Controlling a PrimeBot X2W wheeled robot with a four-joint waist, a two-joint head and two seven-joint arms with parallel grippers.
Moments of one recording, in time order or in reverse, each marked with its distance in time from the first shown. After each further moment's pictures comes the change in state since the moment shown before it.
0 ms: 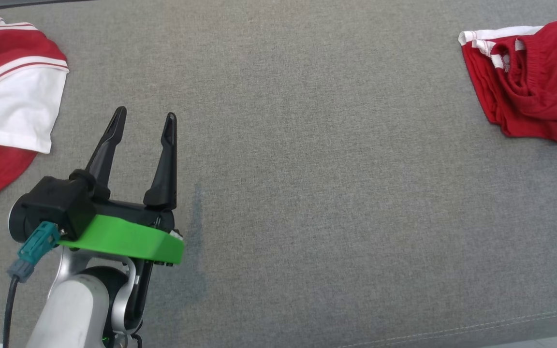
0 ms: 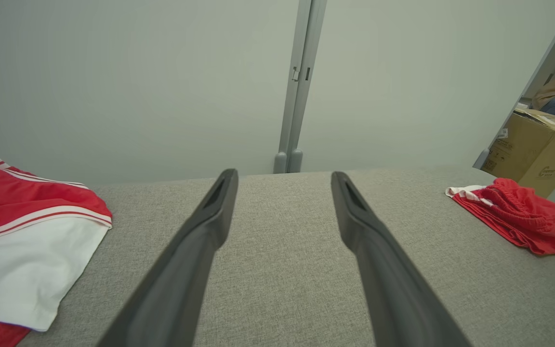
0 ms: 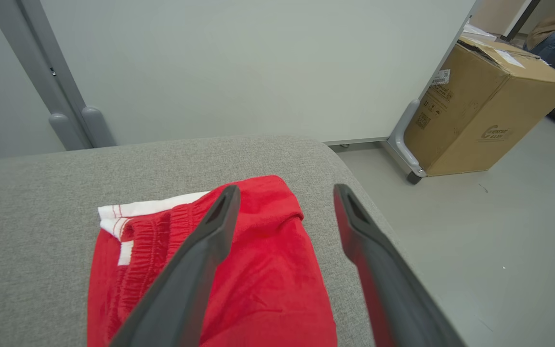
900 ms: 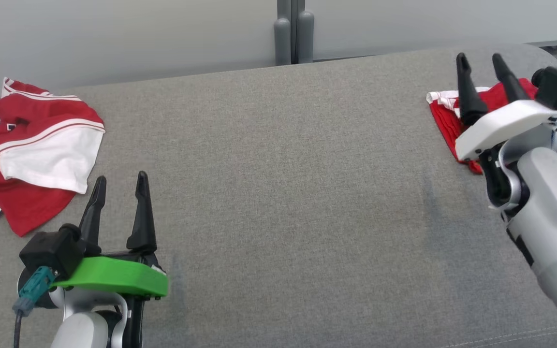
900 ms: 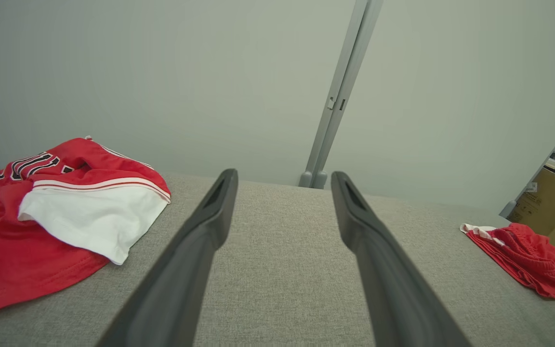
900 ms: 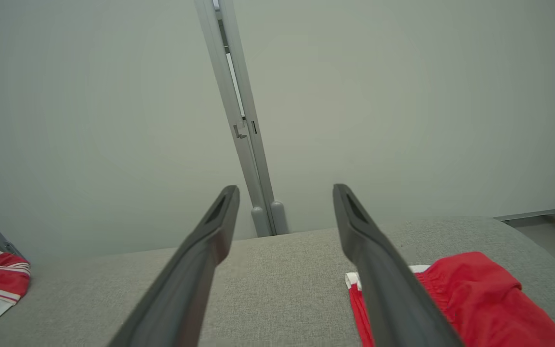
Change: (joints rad) left arm 0.140 -0.077 0.102 0.215 -0.076 0.000 -0.159; right arm 0.250 0.250 -0.131 -0.498 -0.072 -0.048 -0.016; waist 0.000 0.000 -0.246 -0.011
